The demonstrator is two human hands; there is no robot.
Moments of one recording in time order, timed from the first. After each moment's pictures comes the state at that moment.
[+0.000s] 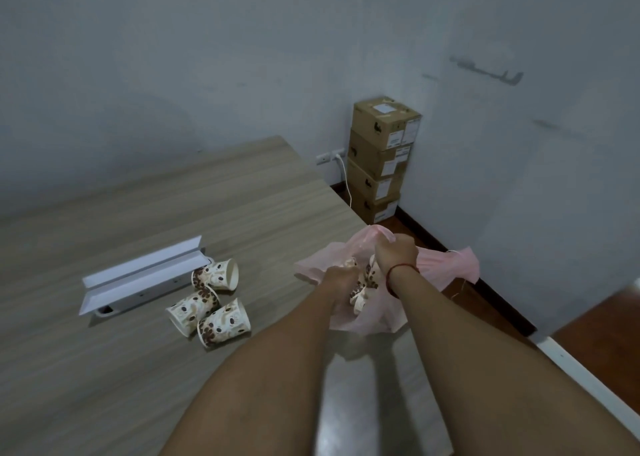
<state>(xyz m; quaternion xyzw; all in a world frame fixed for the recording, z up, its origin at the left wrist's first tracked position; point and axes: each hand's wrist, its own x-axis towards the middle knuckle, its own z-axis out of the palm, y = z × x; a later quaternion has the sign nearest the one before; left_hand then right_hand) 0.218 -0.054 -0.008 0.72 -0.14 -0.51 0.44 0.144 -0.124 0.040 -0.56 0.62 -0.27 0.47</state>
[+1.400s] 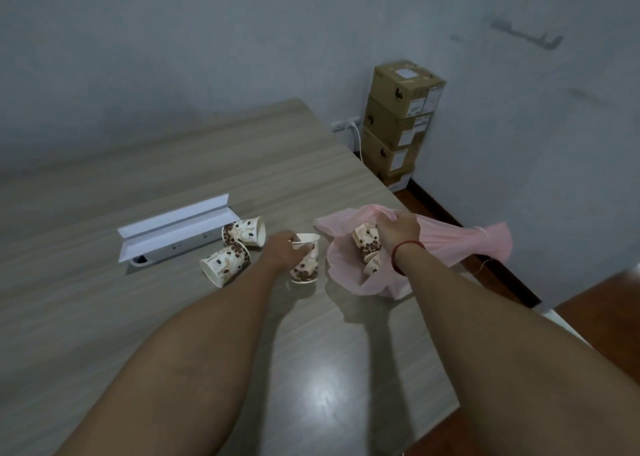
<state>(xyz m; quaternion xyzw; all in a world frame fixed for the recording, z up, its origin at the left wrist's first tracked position) 0.334 0.065 -0.036 0.87 -0.33 -0.25 0.27 0.169 -0.055 0.034 -0.61 0.60 -0.23 0.46</state>
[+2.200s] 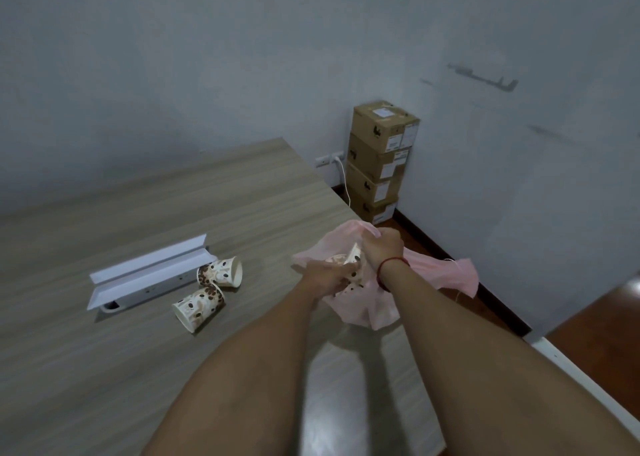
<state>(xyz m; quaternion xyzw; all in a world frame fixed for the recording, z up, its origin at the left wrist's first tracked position) 0.237 -0.018 0.008 0.70 -0.17 -0.48 0.50 0.156 -0.096 0.061 -0.61 0.57 -0.27 0.48</state>
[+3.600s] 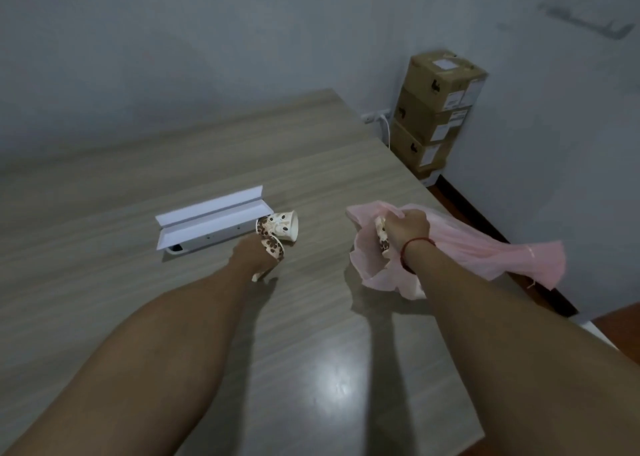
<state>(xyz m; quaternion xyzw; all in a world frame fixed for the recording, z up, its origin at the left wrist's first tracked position) 0.419 0.134 -0.045 0.93 -0.24 -0.24 0.12 0.225 -0.031 0.032 -0.63 0.60 -0.18 0.46</state>
